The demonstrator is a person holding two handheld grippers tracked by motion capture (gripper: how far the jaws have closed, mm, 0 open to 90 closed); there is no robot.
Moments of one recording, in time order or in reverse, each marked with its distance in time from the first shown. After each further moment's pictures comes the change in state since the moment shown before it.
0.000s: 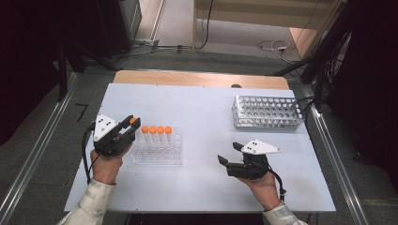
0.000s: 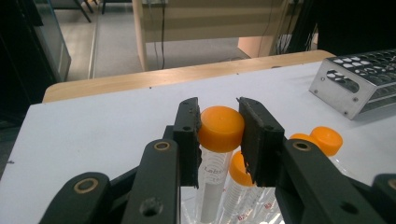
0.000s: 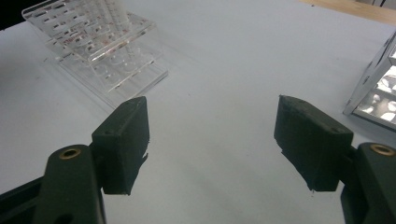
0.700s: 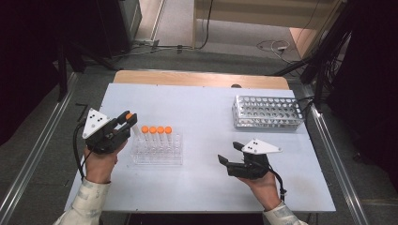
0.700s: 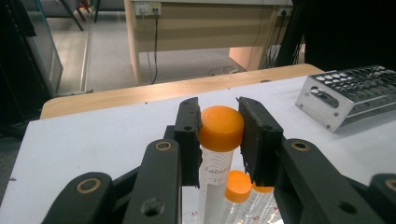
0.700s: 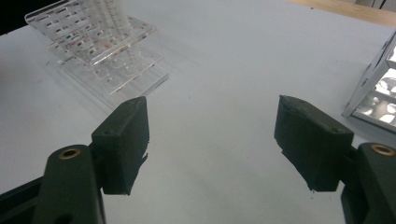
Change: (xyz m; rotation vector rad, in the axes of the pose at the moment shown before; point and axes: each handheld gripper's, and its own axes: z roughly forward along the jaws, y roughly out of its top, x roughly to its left) left arm 0.003 0.019 -0.012 -0.034 -0.027 0.004; right arm -0.001 0.001 -0.002 -0.009 0.003 0.005
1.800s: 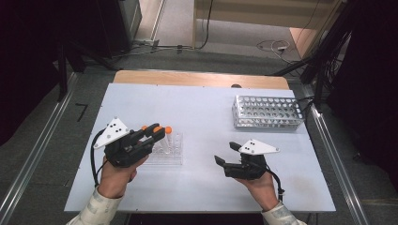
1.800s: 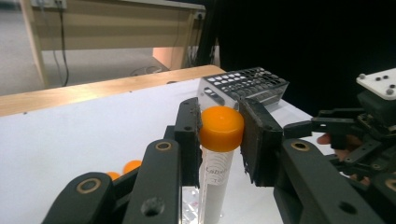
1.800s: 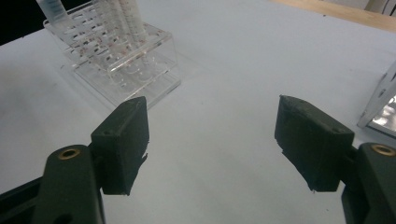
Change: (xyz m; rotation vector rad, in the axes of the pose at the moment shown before) left arm -0.052 0.013 -0.017 0.001 -0.322 -0.038; right arm 0.007 0.004 0.001 -0.011 0.026 -0.010
